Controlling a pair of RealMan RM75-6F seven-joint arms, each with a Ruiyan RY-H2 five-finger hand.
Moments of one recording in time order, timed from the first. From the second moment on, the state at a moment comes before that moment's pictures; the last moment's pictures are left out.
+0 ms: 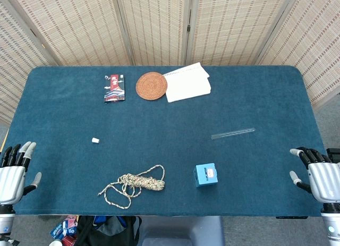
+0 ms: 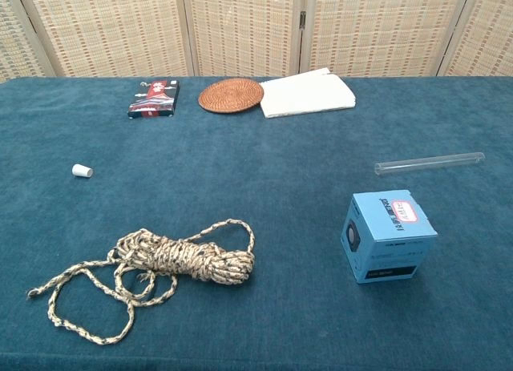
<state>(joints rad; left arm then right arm) -0.11 -1.13 -0.08 -1.68 1.43 1.49 0.26 0.05 -1.08 0.06 -1.64 -1.52 1.51 -0.10</state>
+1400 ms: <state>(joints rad) -0.13 -1.12 -0.07 -1.68 1.46 1.49 0.24 0.43 -1.05 0.19 -1.67 -1.39 1.04 -0.18</state>
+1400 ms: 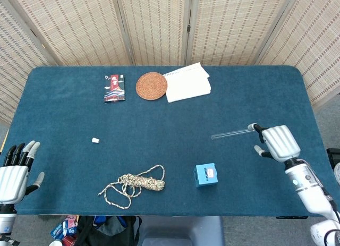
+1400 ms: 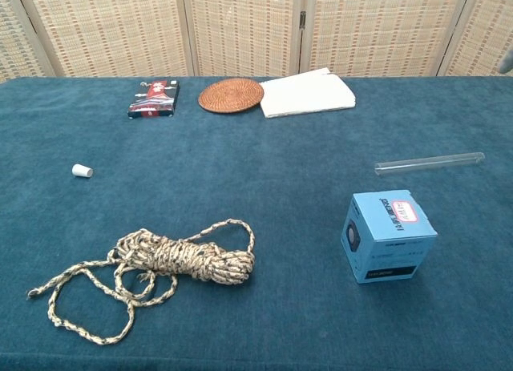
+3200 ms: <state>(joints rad) -0.13 -1.13 -0.06 -1.66 1.45 1.44 0.22 0.78 -1.56 0.14 -0.89 -1.20 0.58 -0.07</state>
